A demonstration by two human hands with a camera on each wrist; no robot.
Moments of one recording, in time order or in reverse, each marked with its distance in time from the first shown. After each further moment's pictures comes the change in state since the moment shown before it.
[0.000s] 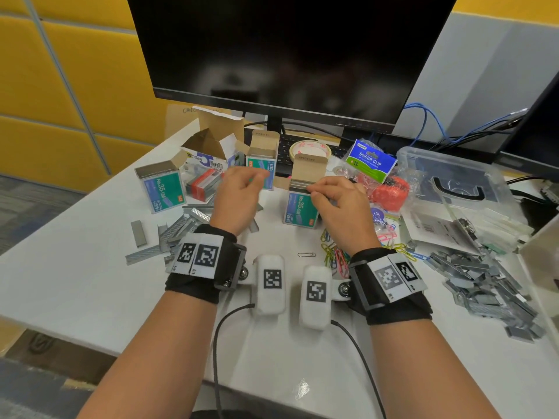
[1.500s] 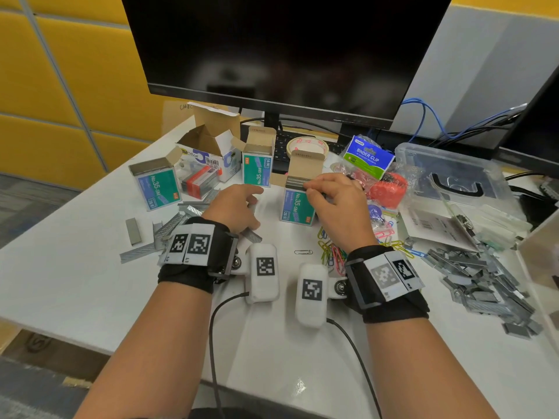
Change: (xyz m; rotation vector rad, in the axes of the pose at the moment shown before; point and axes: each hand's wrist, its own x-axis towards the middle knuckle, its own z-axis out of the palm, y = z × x) left_hand 0.007 -0.007 -0.007 0.466 -0.416 -0.182; right_hand -0.001 0.000 0.002 0.036 0.012 0.007
